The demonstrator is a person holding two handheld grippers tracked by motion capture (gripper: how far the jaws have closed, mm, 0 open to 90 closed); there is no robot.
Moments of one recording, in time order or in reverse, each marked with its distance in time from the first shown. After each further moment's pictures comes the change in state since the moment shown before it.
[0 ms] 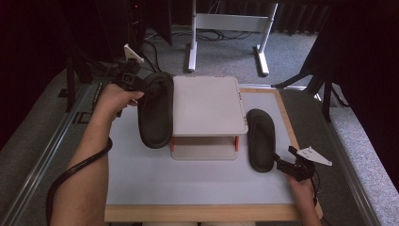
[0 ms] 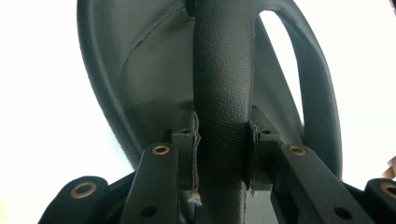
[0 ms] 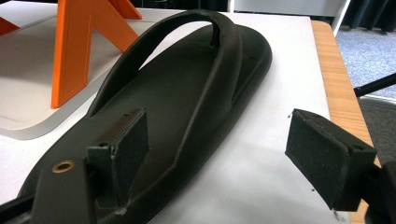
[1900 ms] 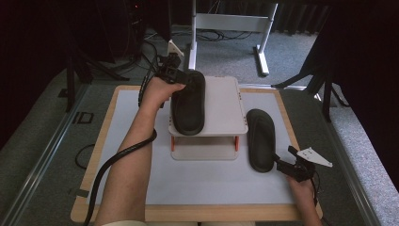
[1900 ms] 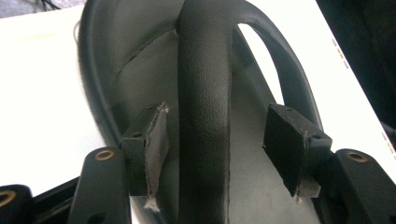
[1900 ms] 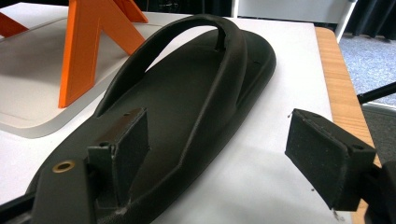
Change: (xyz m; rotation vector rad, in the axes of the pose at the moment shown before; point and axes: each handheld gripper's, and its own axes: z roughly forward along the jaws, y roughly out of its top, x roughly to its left) left arm -0.064 0.051 0.058 -0.060 -0.034 0.054; right arm 0.001 -0.001 -0.002 -0.019 0.014 -0.018
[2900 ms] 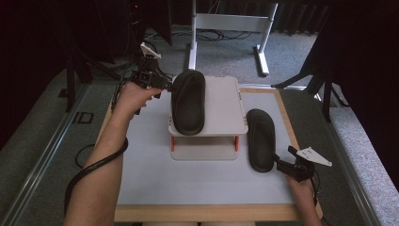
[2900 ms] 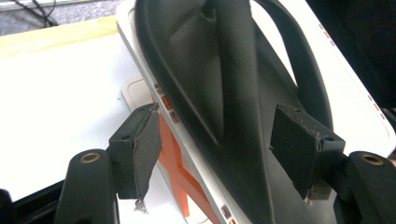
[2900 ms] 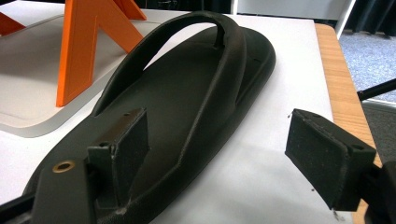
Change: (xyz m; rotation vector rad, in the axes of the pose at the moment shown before) left arm 0.030 -0.042 -0.049 -0.079 -0.028 0.057; right arm 0.000 0.001 0.001 0.013 -0.003 0.005
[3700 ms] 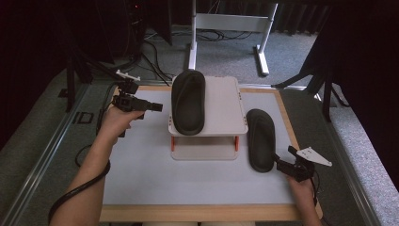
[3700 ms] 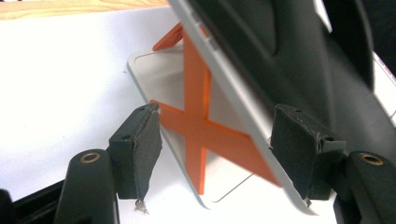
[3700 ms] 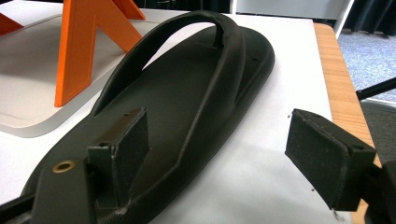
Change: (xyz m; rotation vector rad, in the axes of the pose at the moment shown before) left arm 0.045 -0.079 0.006 -0.107 -0.075 -0.018; right arm 0.000 0.000 0.000 0.002 -0.004 0.001
